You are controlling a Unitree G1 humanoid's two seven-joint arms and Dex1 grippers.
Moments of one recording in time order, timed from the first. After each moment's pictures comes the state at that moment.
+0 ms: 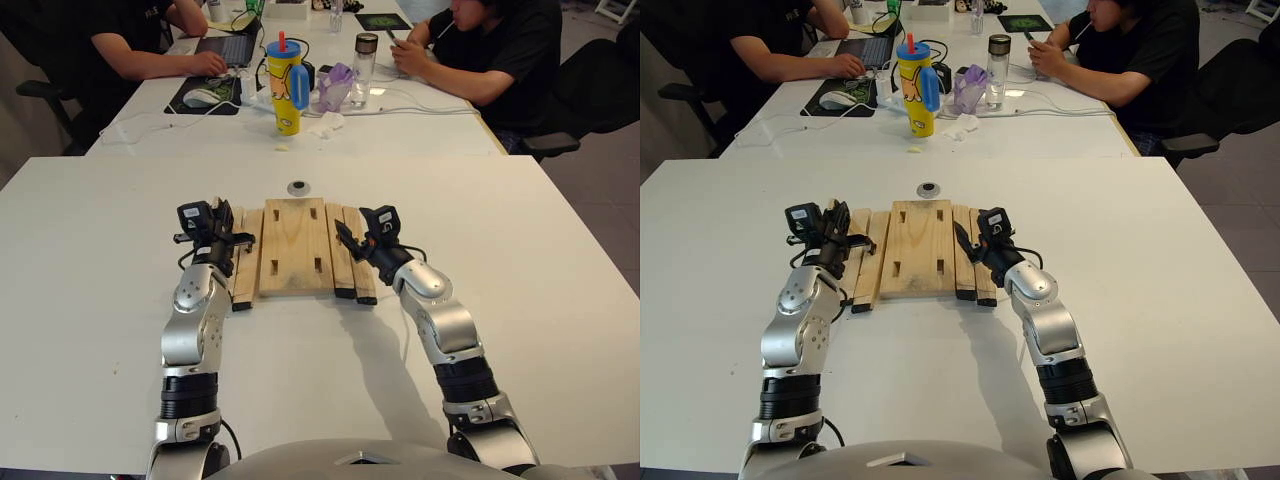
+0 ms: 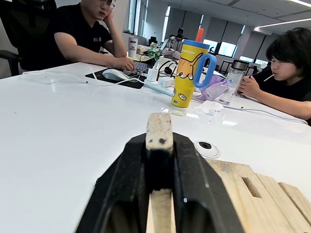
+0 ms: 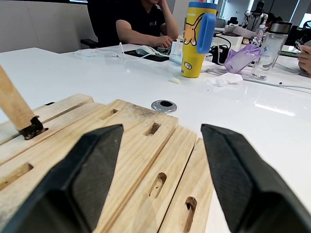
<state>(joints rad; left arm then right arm) -0.19 0.00 0.11 -0.14 -0.23 0.37 0.06 -0.25 -0.12 0.15 -0.05 0.08 0.33 0.28</state>
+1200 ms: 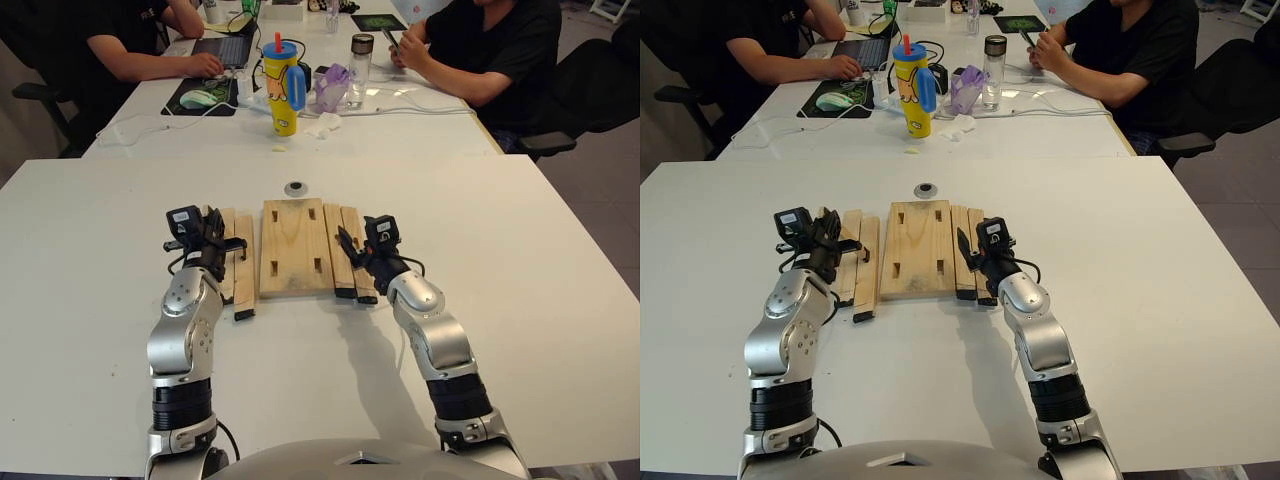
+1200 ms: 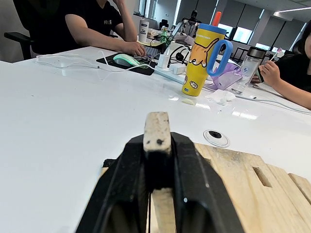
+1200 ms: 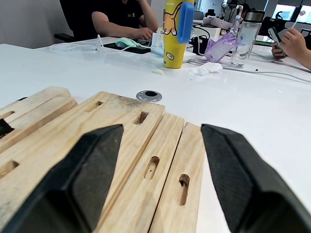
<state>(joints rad) -0.15 0.02 0.16 -0.25 -0.22 0.51 0.09 -0.18 -0.05 0.17 -0.13 0.02 0.38 0.17</state>
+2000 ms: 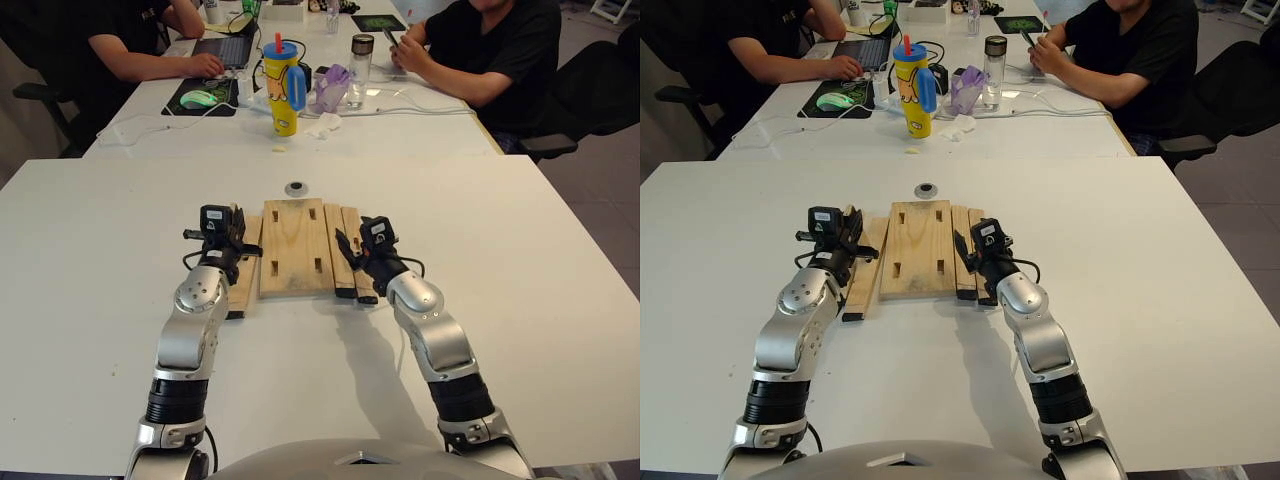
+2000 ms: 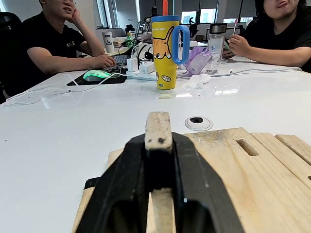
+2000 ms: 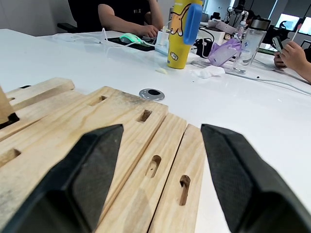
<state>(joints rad) -0.14 0.15 -0.02 -0.20 -0.10 0.42 -0.01 -0.18 -0.09 0.20 -0.15 -0.03 0.39 0.19</state>
